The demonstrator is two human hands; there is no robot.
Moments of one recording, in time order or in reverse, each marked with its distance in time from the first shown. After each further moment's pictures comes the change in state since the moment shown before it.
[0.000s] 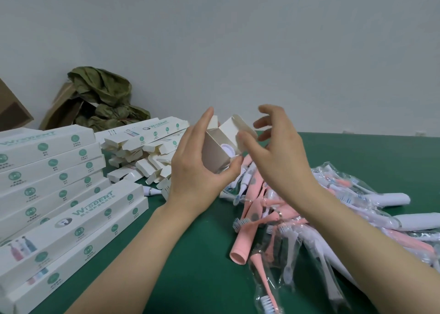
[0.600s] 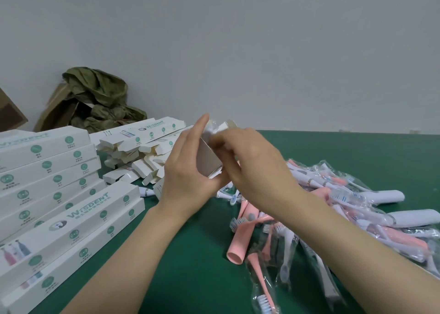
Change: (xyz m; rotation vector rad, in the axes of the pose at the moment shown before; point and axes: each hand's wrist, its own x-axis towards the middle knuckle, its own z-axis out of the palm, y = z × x) left_hand -0.002 -0.002 -0.002 0.071 0.021 0.044; right_hand -0.012 -0.006 0.014 -0.242 -0.115 -0.434
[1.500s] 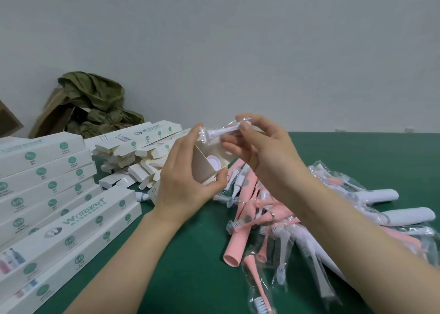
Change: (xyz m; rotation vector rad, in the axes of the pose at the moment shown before) left_hand -0.004 -0.010 0.001 0.072 -0.059 0.040; right_hand 0.014 0.015 -0.016 1.387 0.184 0.654
